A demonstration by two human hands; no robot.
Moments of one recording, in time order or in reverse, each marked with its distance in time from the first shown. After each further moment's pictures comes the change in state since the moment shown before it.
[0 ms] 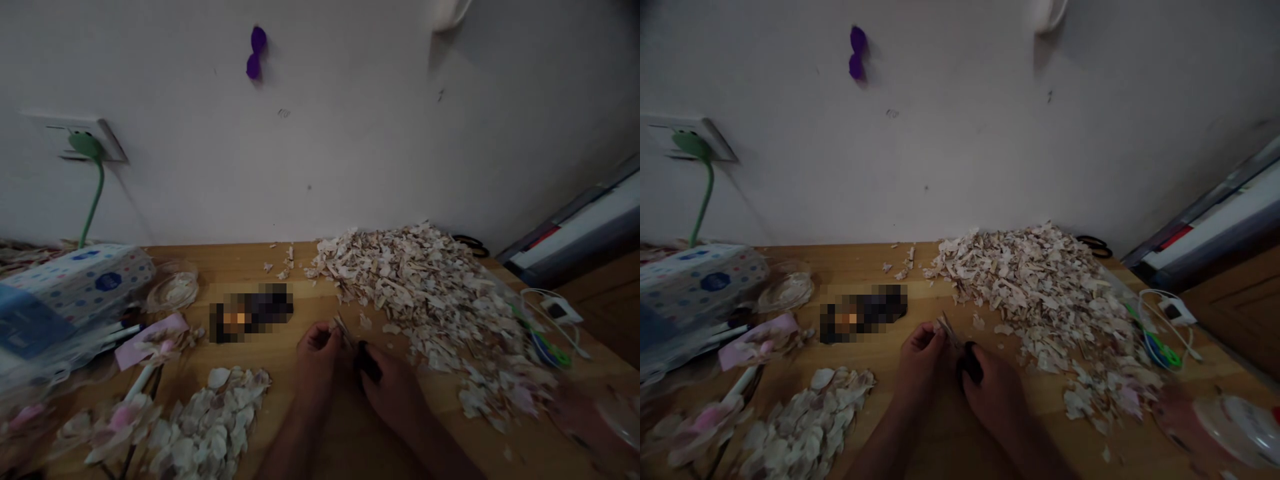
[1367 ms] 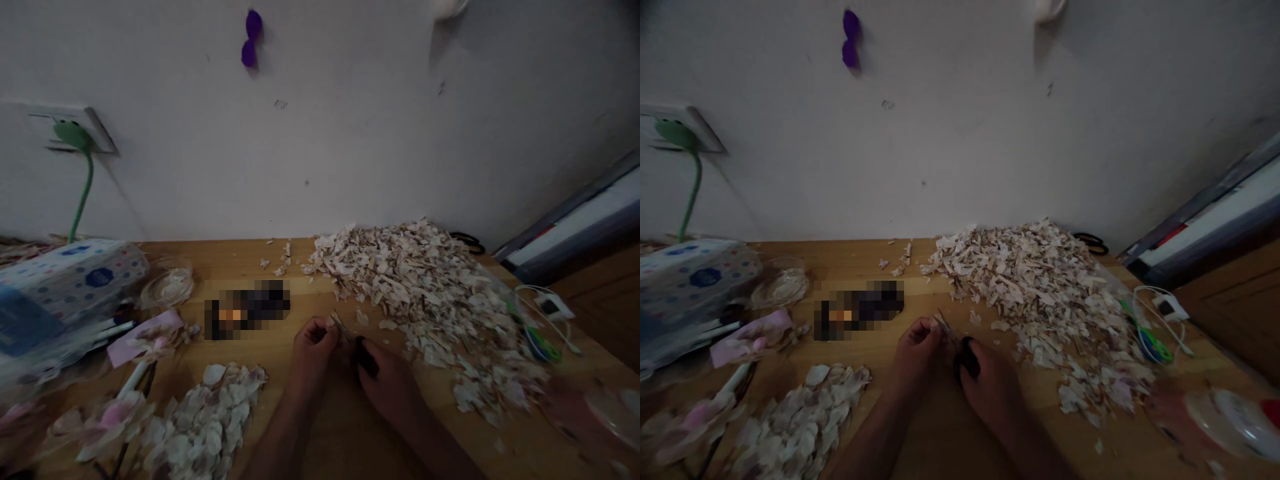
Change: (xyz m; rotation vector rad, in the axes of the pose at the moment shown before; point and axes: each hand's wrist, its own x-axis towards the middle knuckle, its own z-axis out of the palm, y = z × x) left_hand 0.005 -0.002 -0.003 0.011 -0.067 -0.066; right_hand 0.001 0.001 -0.004 0.005 -0.036 0.004
